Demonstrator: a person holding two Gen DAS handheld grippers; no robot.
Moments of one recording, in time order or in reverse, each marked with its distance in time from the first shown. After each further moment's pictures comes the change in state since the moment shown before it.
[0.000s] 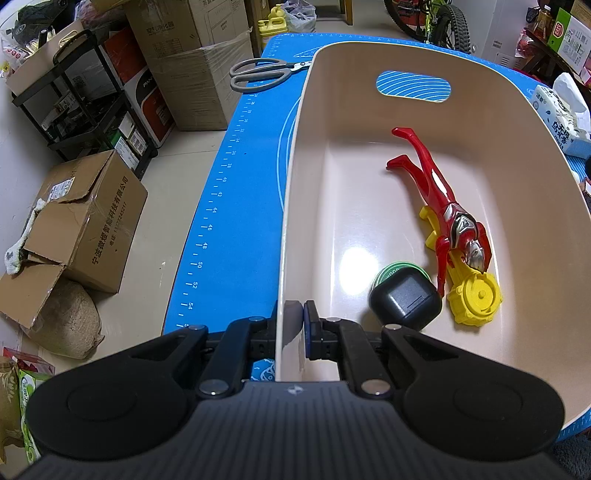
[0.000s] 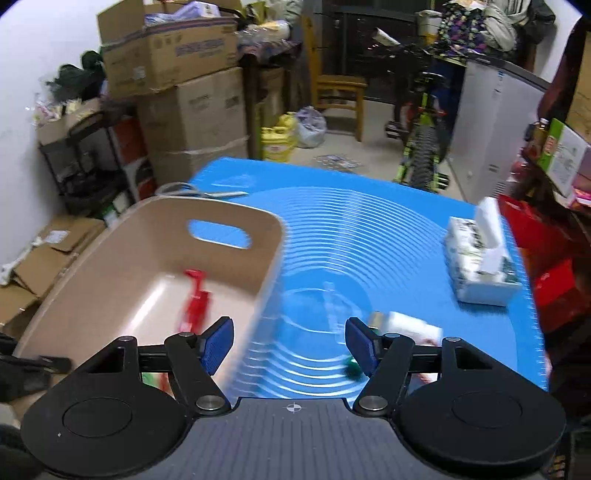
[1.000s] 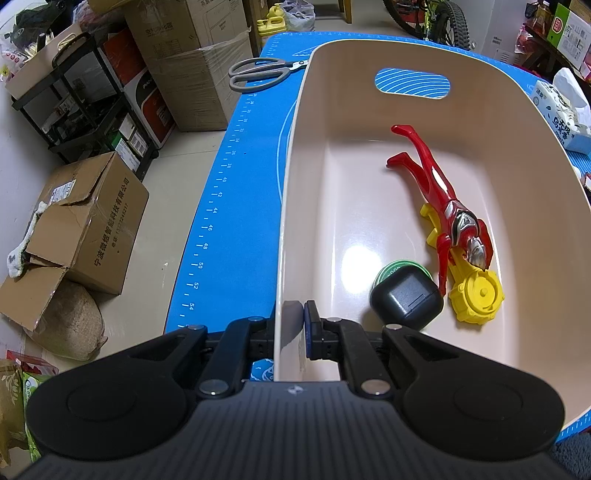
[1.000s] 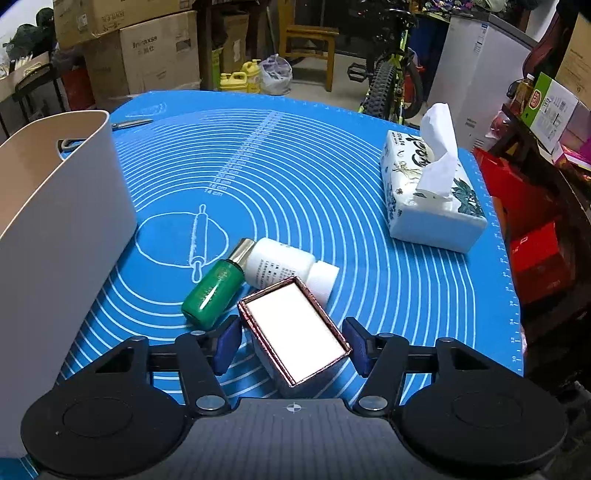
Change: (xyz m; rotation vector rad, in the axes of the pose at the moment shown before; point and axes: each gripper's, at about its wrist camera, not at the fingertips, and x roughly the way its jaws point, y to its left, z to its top) left arm -0.001 -0.001 -0.001 0.008 0.002 0.008; right arm 0.086 -0.103 -0.044 -0.019 0.124 -0.061
